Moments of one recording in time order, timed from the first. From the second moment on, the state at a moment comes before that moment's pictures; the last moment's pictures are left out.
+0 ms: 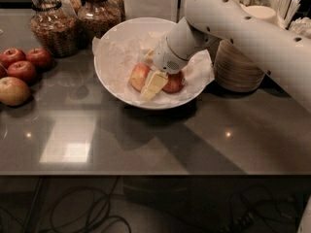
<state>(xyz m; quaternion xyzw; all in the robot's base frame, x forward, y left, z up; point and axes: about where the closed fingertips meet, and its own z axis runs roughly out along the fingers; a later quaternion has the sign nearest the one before) 0.629 0.013 0.845 -0.68 0.65 0.14 0.30</state>
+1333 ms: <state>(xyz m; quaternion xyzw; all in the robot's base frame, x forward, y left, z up) 0.627 0.011 0.847 -0.67 0.65 0.17 0.31</state>
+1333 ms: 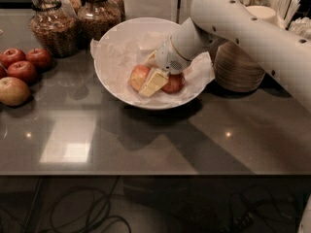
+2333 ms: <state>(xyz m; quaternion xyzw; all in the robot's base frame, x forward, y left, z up) 0.602 0.002 0.933 -0.66 0.61 0.22 0.39</state>
